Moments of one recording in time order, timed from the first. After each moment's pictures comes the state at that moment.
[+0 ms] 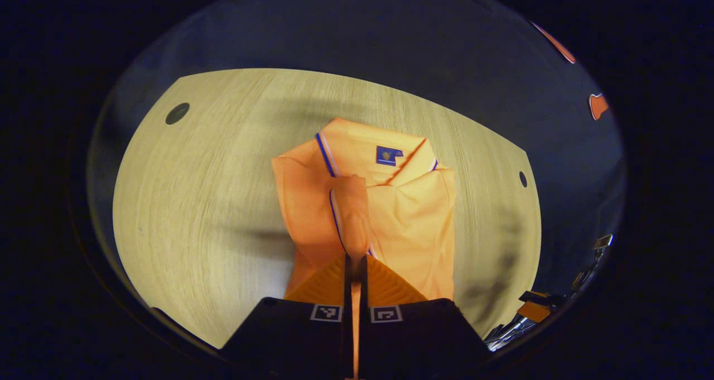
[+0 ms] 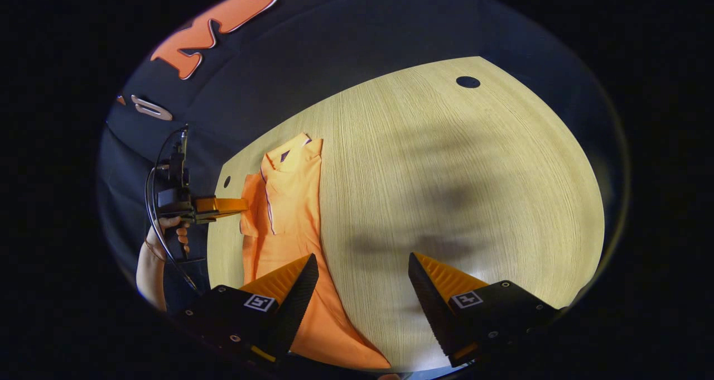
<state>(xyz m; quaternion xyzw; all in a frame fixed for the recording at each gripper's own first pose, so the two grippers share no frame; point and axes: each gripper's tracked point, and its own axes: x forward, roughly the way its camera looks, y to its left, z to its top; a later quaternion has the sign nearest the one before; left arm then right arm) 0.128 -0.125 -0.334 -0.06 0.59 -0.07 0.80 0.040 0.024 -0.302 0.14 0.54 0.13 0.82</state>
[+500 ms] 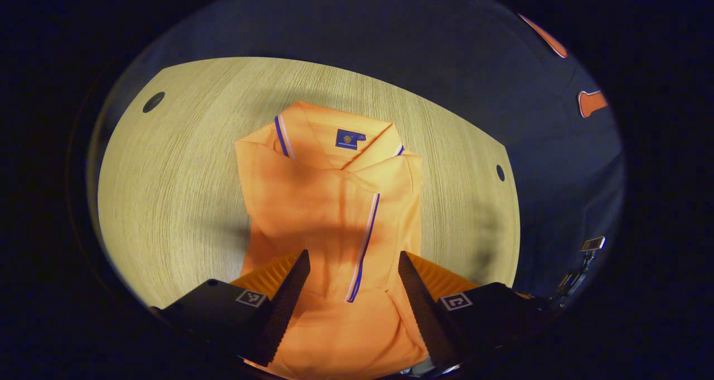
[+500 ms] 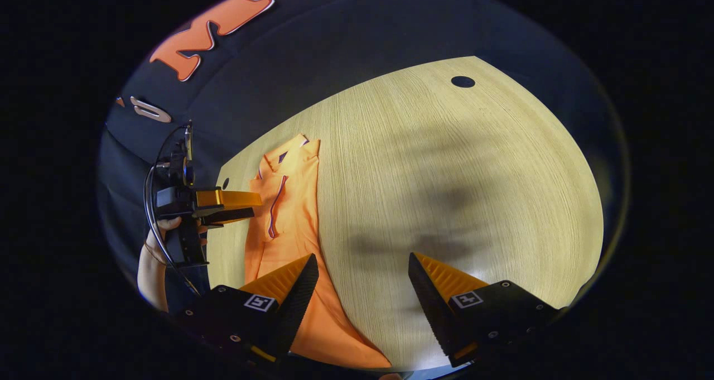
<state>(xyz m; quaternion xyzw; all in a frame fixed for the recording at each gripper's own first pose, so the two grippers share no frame) 0.108 -0.161 -0.327 -0.09 0.60 -0.10 0.79 0.037 0.028 -0.301 0.14 0.53 0.12 0.82</state>
